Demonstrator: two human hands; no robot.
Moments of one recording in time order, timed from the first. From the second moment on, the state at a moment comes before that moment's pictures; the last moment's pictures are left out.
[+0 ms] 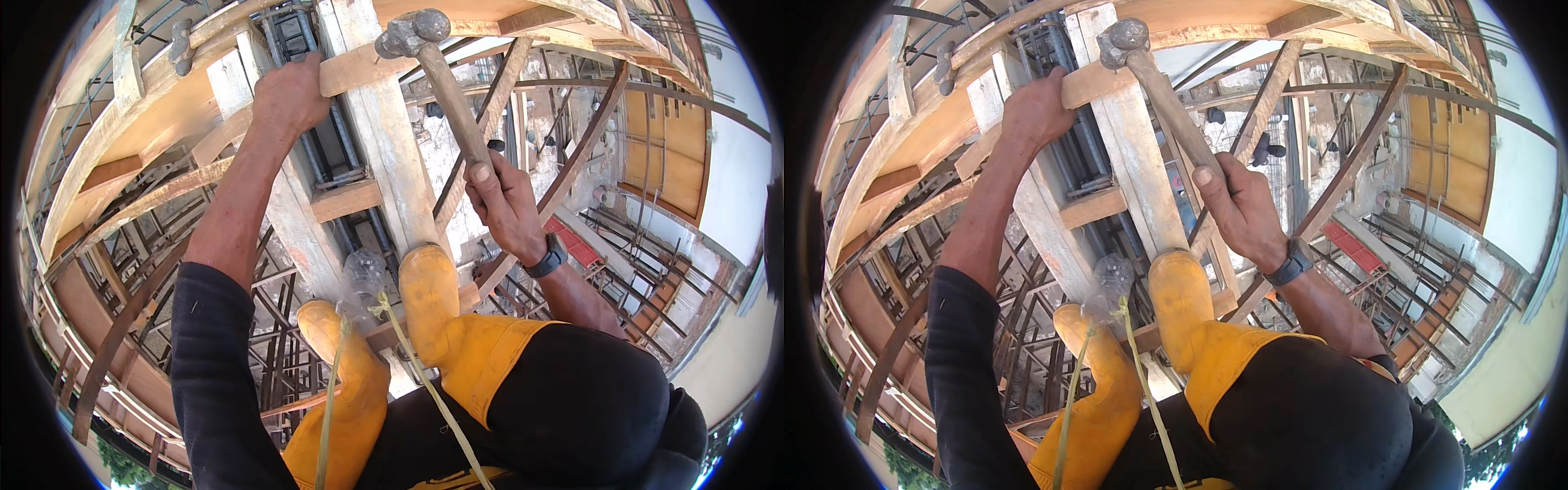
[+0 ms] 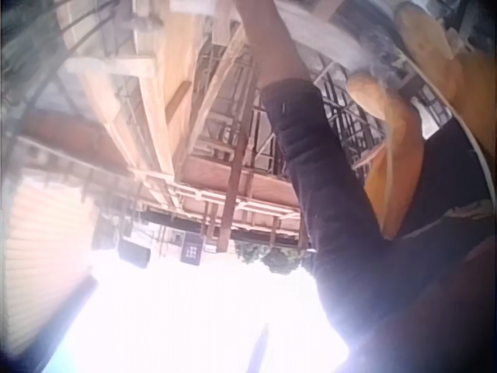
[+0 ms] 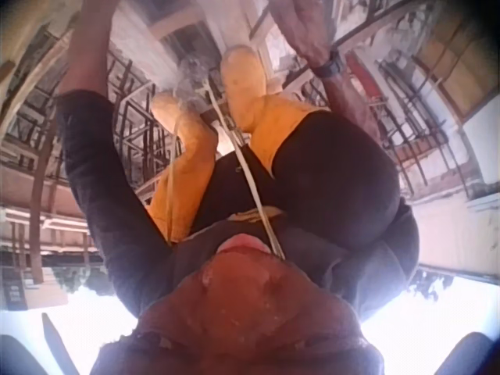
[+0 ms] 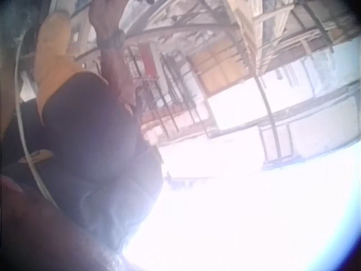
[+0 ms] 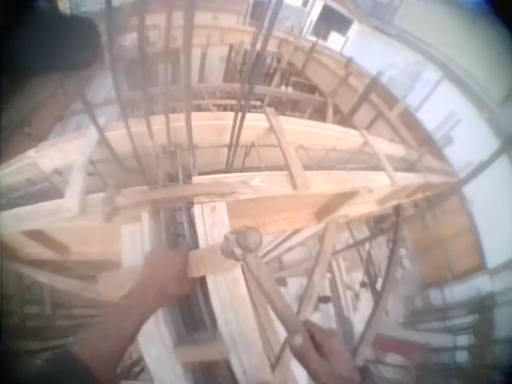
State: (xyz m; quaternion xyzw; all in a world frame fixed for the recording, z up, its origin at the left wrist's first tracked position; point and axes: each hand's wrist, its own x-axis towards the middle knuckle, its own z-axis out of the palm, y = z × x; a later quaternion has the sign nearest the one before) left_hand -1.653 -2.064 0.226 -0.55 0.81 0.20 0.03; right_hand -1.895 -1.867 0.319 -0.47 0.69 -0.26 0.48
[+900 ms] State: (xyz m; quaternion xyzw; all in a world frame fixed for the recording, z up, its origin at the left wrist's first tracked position) left_hand -1.655 -2.066 0.233 -0.49 0.84 0.20 0.07; right_hand -1.913 -1.882 0.322 -0.53 0.71 -0.19 0.42
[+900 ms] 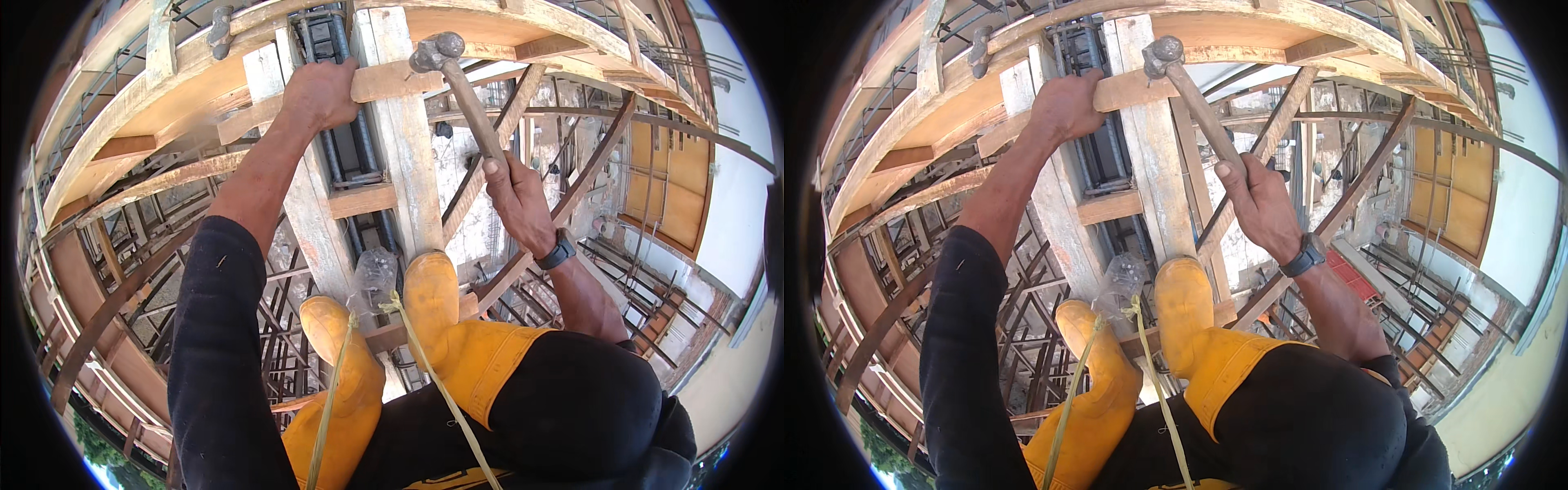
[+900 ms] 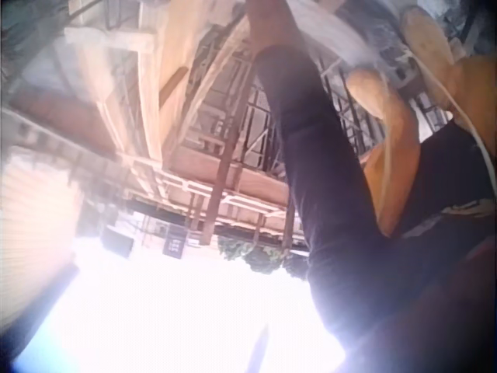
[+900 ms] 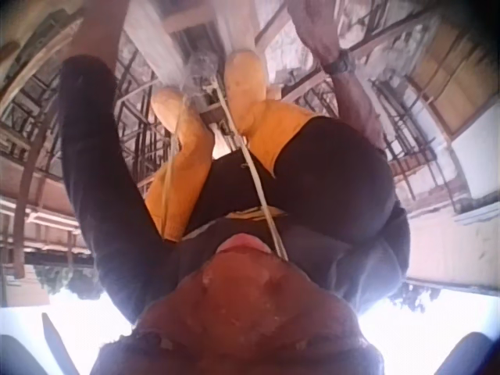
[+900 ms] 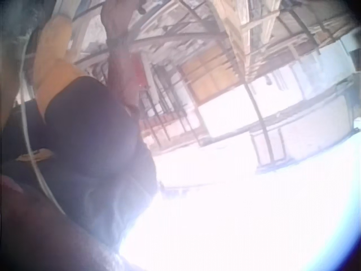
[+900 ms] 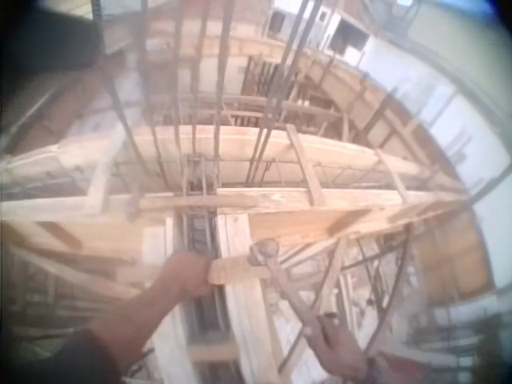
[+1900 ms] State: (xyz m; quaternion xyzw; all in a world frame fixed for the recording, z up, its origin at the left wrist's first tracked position) left_hand -1.629 -2.062 0.219 -0.50 0.84 0.21 0.05; right_hand -1.897 -1.909 0.380 -0.52 0.47 -0.54 0.48
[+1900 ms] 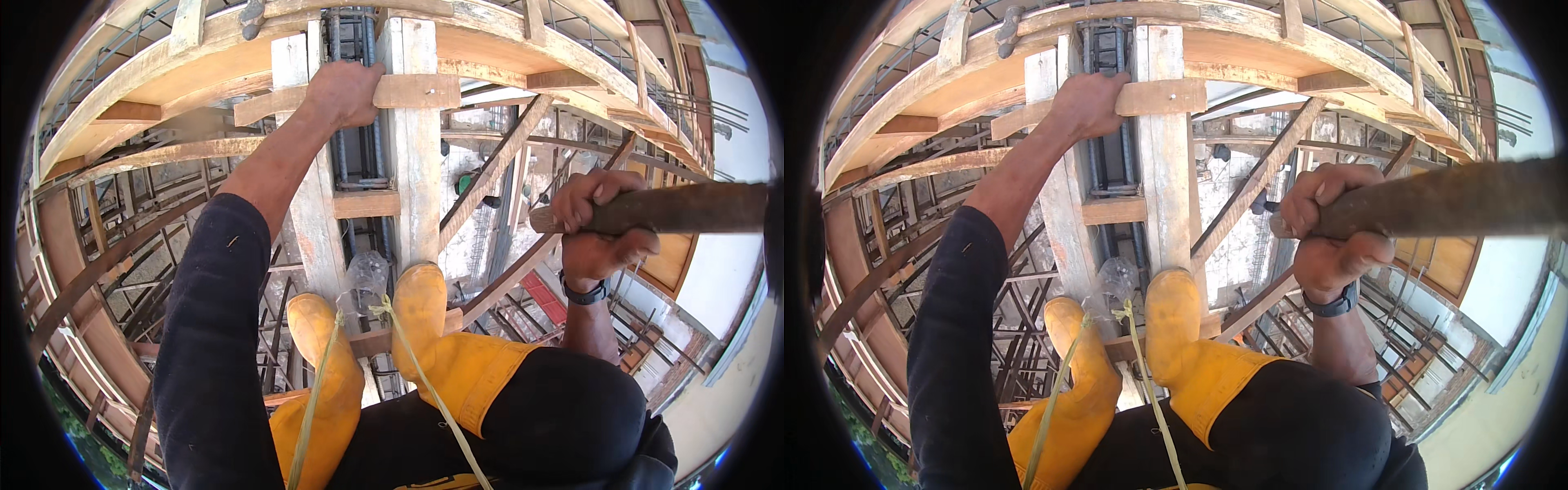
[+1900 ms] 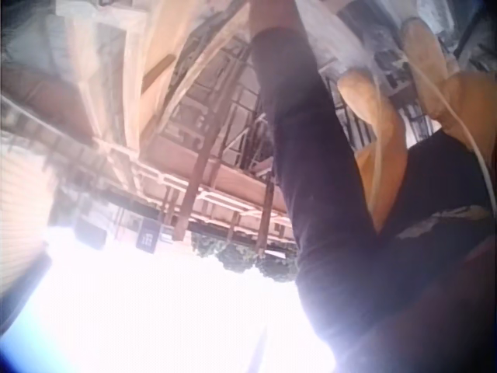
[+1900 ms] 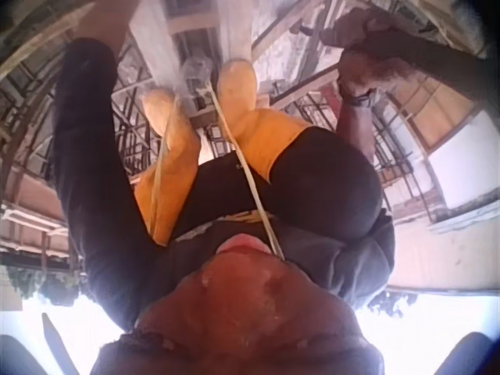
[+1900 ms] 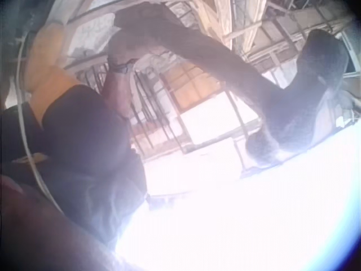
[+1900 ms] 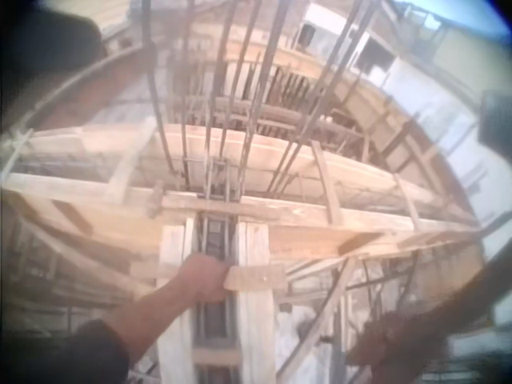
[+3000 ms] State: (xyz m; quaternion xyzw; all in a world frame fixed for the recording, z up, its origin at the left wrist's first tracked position) left_hand -1.630 -2.066 0.221 -0.50 0.84 0.22 0.04; right_hand -1.902 -1.898 0.327 -0.40 0.64 -0.35 0.55
